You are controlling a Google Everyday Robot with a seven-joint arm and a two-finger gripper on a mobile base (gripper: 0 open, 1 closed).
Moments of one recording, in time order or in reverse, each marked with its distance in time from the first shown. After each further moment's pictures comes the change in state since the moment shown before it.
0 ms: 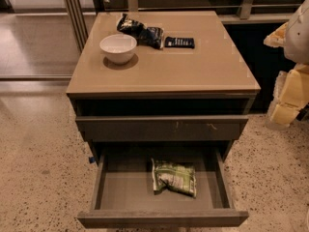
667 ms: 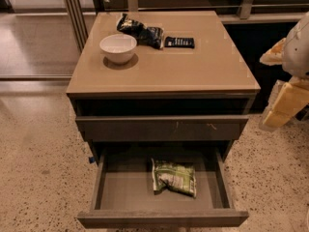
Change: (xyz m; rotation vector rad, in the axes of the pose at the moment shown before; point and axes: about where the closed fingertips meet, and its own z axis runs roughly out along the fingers) arm 0.007 0.002 0.023 0.001 -0.018 0.003
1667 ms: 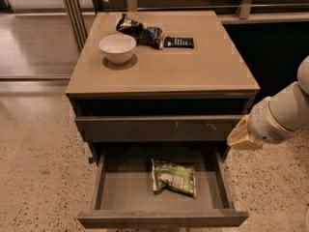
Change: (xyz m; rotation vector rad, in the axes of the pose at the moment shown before) arm 0.039 0.037 0.173 -0.151 -0.177 0.079
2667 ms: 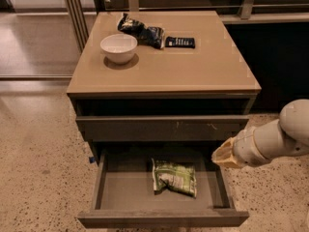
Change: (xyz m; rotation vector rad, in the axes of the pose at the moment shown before) arm 0.016 0.007 0.093 -0.003 -0.159 -0.039
